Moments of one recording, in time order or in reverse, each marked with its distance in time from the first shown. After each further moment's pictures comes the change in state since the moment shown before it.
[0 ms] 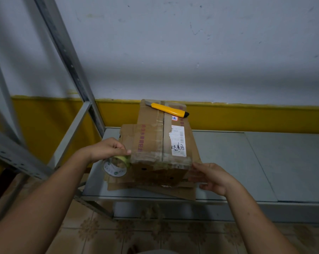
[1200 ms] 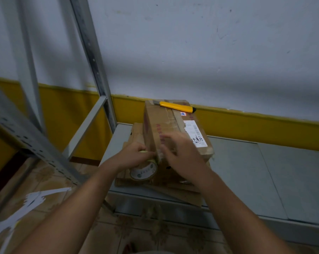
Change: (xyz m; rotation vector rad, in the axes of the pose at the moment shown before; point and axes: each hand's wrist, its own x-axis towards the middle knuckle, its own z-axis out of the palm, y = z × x) left_hand -0.010 0.042 0.065 -0.082 0.299 0.008; right_hand -0.014 -0.075 0.126 -0.891 0.189 -1.039
